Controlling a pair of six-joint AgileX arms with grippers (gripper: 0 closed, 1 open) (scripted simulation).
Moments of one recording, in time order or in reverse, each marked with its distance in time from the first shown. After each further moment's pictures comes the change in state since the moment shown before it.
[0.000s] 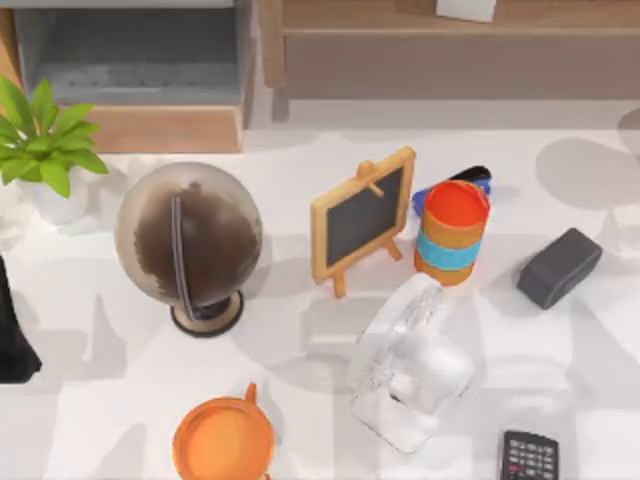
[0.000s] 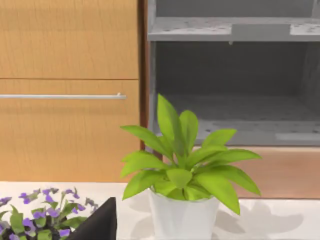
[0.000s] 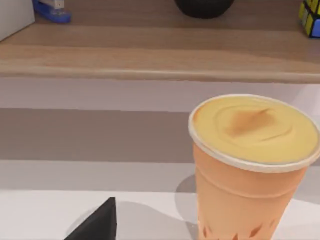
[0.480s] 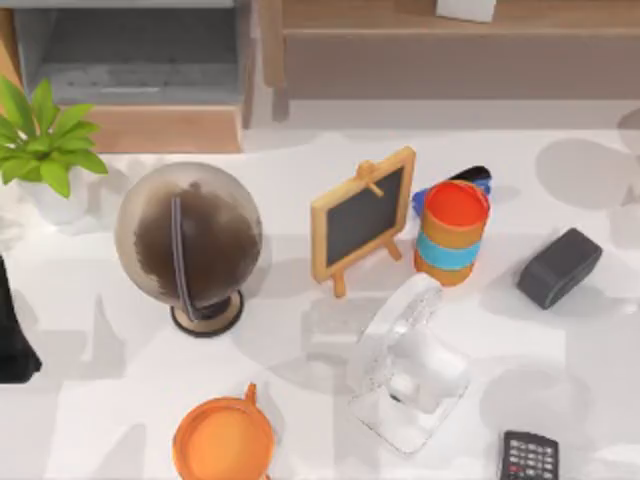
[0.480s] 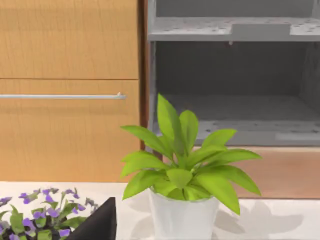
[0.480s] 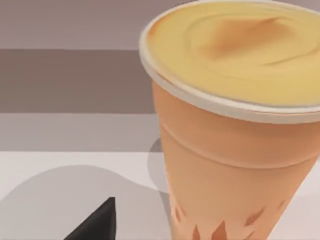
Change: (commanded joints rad) left arm 0.000 0.000 0.000 0.000 0.000 0.000; right arm -0.079 0.592 0.172 0.290 -0.065 -0.020
